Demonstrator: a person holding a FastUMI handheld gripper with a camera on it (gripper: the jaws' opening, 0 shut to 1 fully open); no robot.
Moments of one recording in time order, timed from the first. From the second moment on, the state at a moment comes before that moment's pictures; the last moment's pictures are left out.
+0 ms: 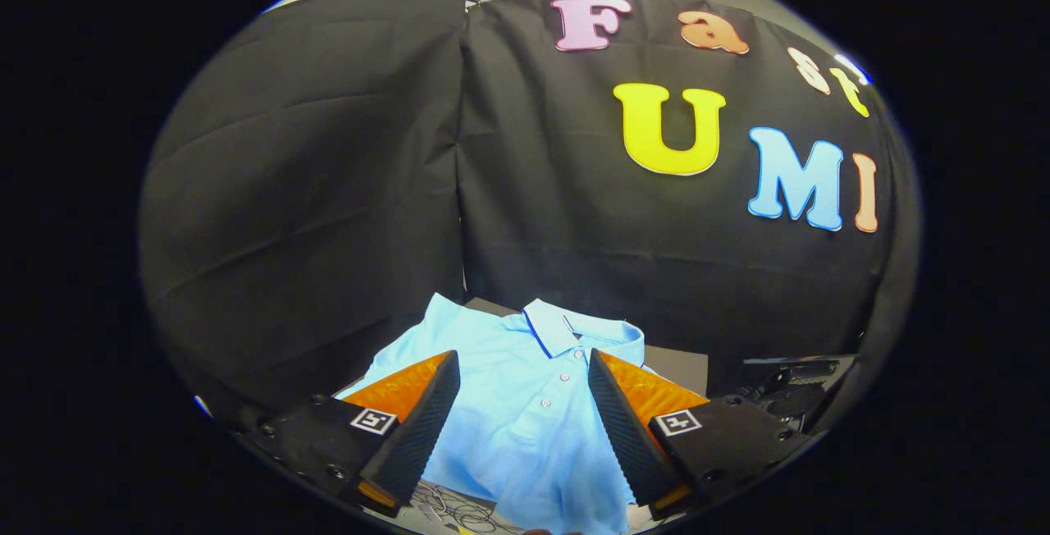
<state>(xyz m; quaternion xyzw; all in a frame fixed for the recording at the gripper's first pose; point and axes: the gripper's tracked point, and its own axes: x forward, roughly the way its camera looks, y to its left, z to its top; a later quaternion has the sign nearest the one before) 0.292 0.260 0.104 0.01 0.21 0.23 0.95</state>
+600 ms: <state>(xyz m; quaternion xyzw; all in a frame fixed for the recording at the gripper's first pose) 0.308 0.277 0.029 0.00 0.31 0.22 0.93</state>
